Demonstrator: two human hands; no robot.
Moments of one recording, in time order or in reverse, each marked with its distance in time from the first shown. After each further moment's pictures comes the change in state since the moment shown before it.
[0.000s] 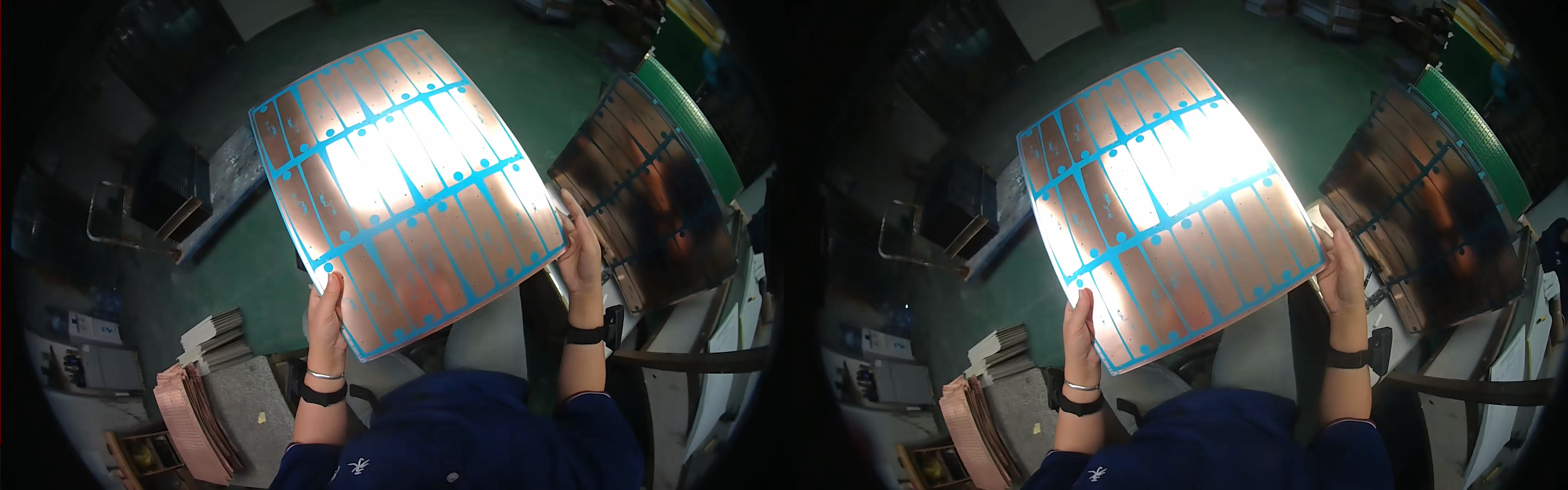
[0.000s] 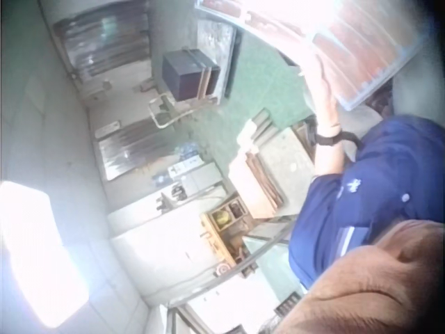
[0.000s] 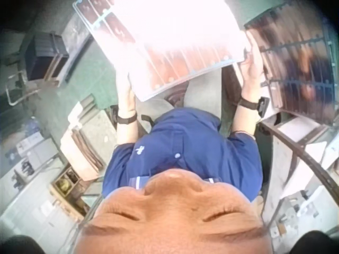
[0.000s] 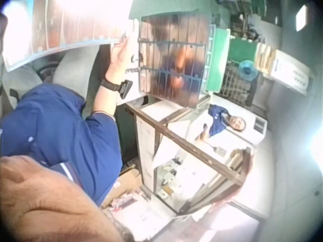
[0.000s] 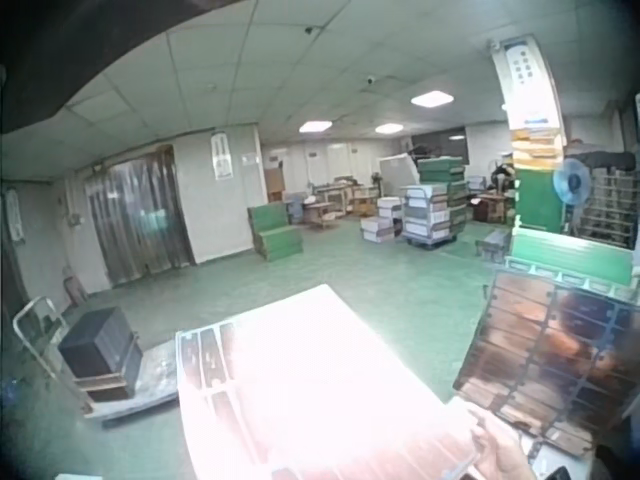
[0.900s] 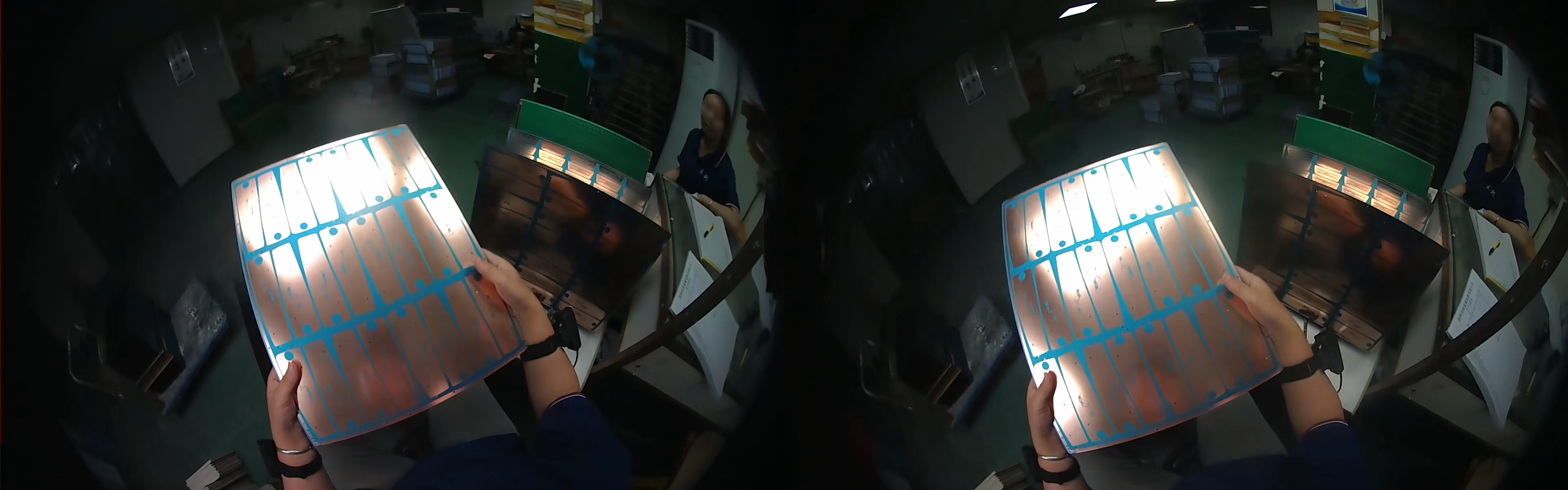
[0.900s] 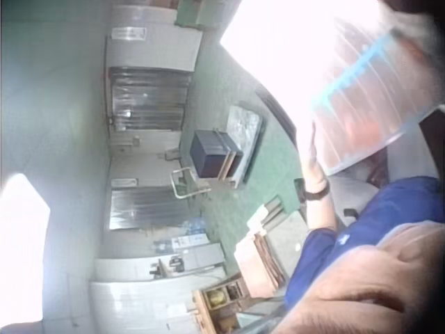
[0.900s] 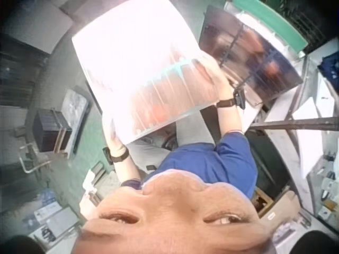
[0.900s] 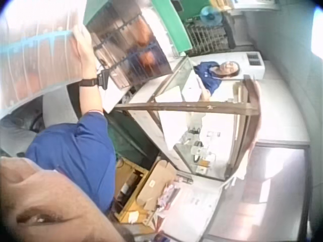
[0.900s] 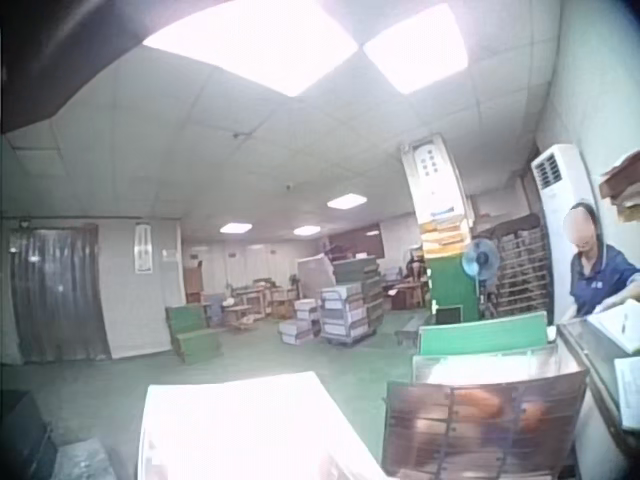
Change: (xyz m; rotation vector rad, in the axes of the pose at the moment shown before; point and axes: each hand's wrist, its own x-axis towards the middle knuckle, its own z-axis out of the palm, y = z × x) left_hand 0.036 0.036 0.050 0.155 -0.283 0.022; right_hand 0.035 -0.055 0.004 -0.361 -0.063 0.002
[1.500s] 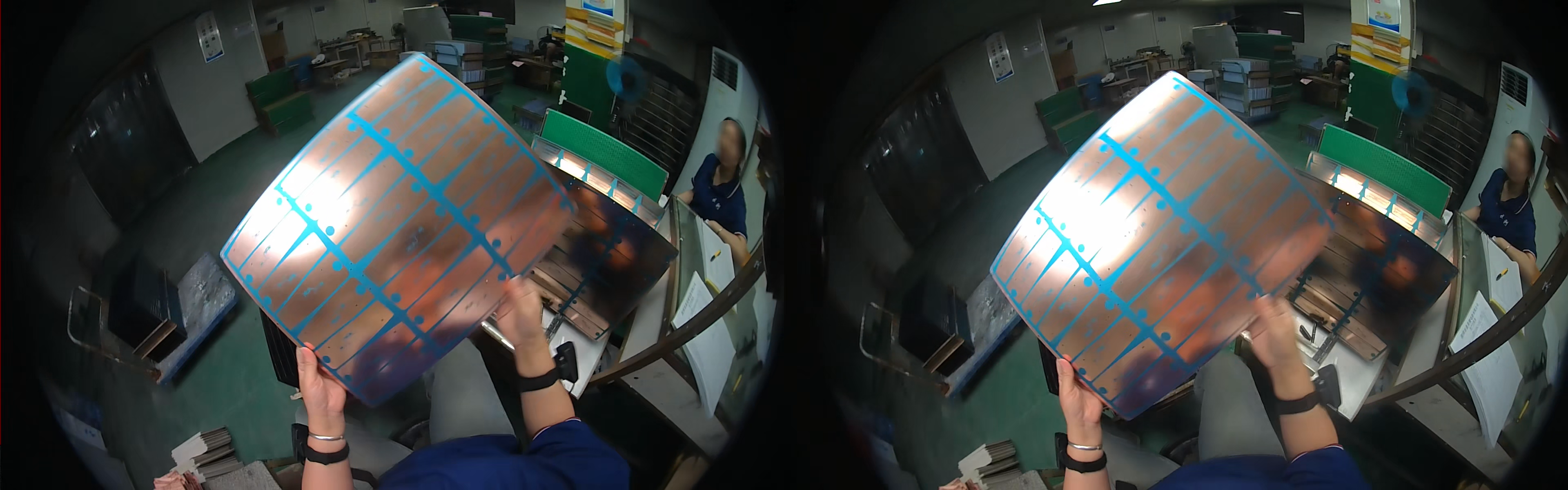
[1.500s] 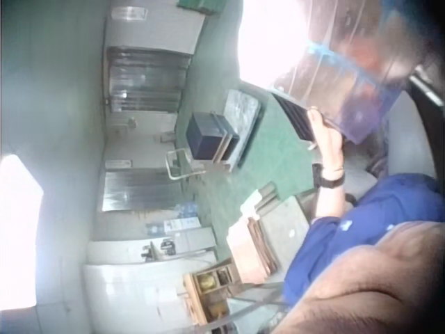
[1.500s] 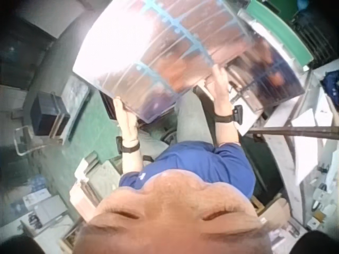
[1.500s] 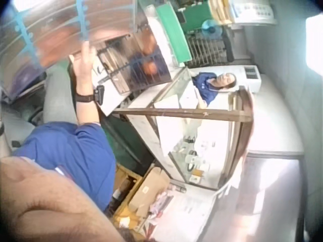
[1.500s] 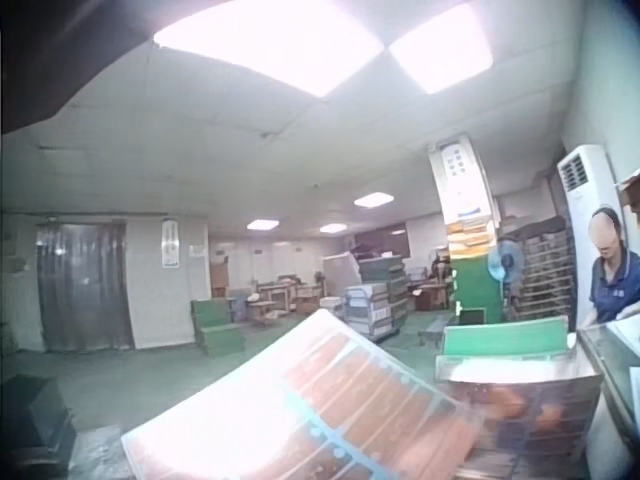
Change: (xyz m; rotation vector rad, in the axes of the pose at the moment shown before) left_hand -0.001 -0.052 -0.007 -0.508 0.127 0.087; right_hand -0.044 0.023 0.037 0.447 0.083 -0.303
